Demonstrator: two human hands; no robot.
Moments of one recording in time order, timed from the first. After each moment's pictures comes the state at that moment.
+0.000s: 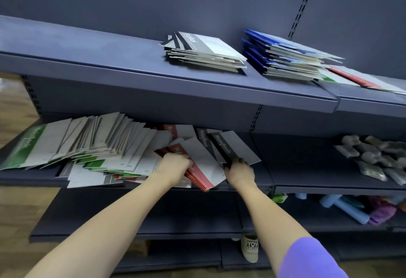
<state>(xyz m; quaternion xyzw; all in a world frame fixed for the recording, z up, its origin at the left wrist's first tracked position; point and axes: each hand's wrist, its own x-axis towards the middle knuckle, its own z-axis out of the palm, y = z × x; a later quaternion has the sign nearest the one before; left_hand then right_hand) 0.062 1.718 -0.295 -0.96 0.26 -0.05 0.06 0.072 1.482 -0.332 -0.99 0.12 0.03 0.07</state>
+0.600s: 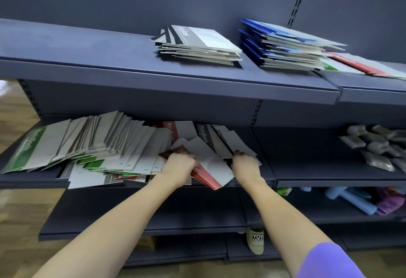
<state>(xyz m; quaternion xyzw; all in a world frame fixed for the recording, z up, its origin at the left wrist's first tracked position) 0.061 1.700 -0.303 -0.96 0.27 -0.05 0.02 0.064 1.472 -0.317 -0.99 0.02 -0.01 -0.10</state>
